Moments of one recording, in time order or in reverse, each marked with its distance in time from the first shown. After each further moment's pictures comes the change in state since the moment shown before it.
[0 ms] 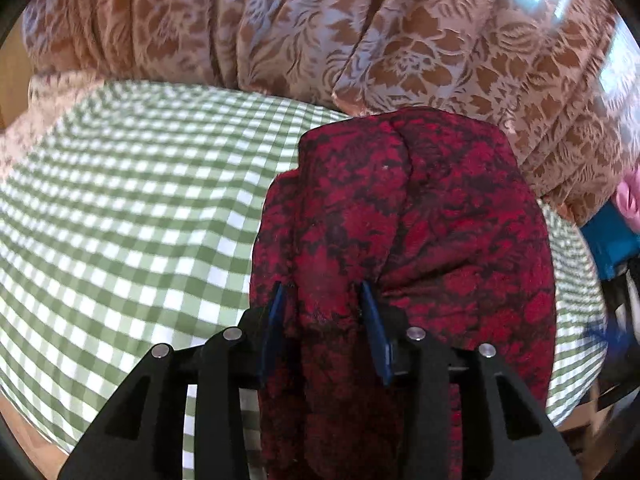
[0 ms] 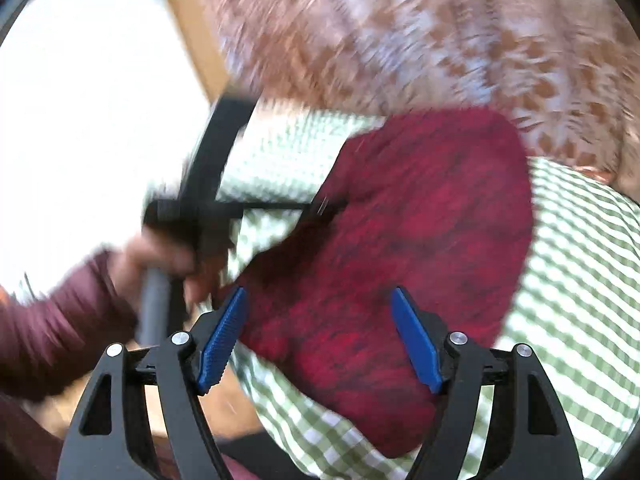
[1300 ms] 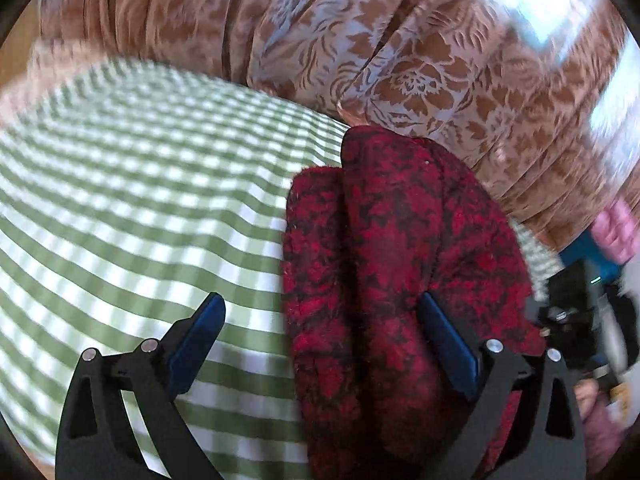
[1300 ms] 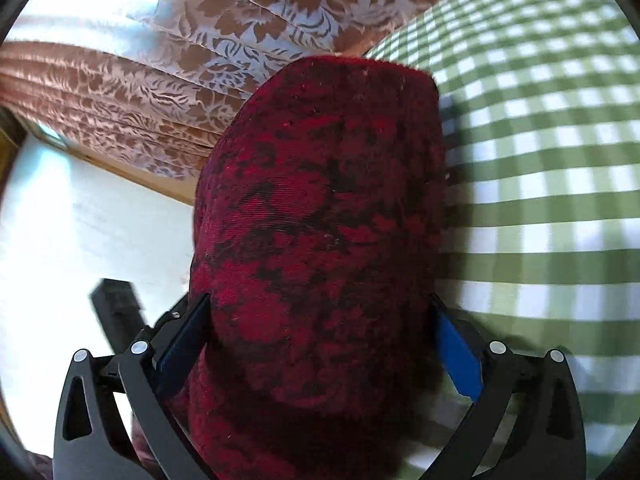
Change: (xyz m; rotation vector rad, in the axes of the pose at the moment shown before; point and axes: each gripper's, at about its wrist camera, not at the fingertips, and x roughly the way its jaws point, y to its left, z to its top) left arm 0.014 0.049 -0.011 -0.154 -0.039 -0.183; right arm 0.093 -0.142 -0.045 0.624 0.061 0.243
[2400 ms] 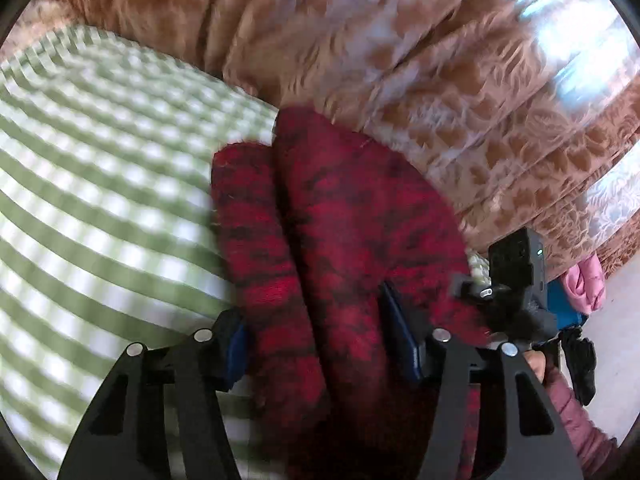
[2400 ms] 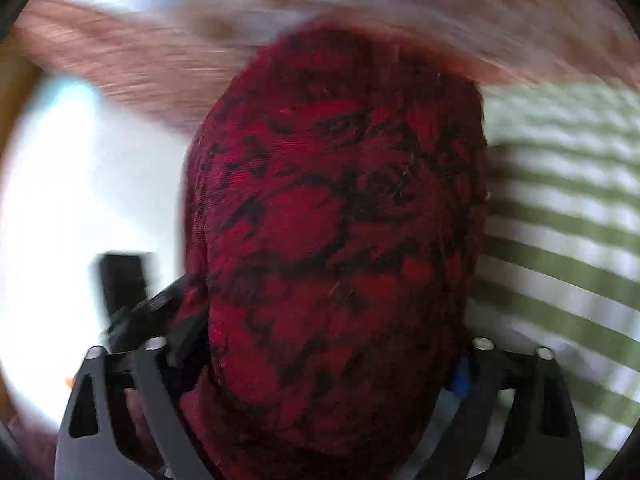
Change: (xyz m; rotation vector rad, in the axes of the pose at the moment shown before) left arm 0.077 0.019 0.077 -0.098 0.025 -0.130; right arm 0.090 0.007 0.150 -0.144 0.165 -0.093
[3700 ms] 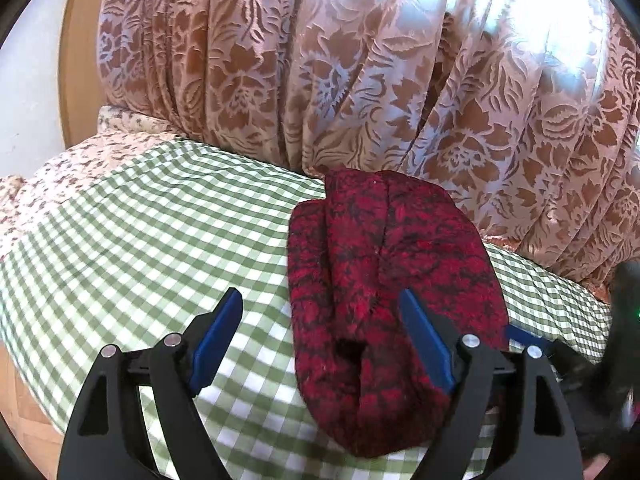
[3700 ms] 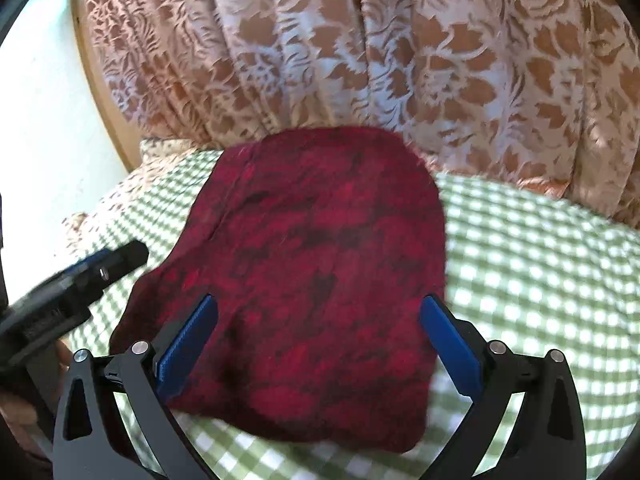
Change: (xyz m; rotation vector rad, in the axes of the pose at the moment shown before) left arm -0.101 -0.077 -0.048 0.138 -0.313 0.484; right arm -0.026 0.130 -0.113 -0.356 -0.259 -0.446
